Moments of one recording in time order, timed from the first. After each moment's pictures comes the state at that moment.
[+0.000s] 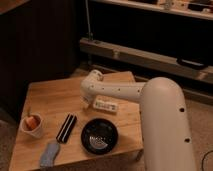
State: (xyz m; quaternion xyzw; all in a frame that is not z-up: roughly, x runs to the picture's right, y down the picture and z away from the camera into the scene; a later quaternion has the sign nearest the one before) arm -0.111 0.075 0.931 0.02 -0.24 -0.92 0.29
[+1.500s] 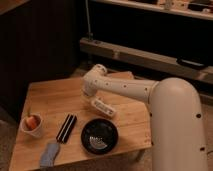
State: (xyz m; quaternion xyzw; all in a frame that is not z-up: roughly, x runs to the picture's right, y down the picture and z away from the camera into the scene) arm -0.116 0.033 0.888 0.08 -0.23 -0.92 0.31
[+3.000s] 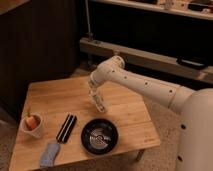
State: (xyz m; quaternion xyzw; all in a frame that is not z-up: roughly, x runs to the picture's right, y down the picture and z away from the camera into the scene) arm -0.096 -0.034 0.824 0.19 -0.22 -0.88 0.39
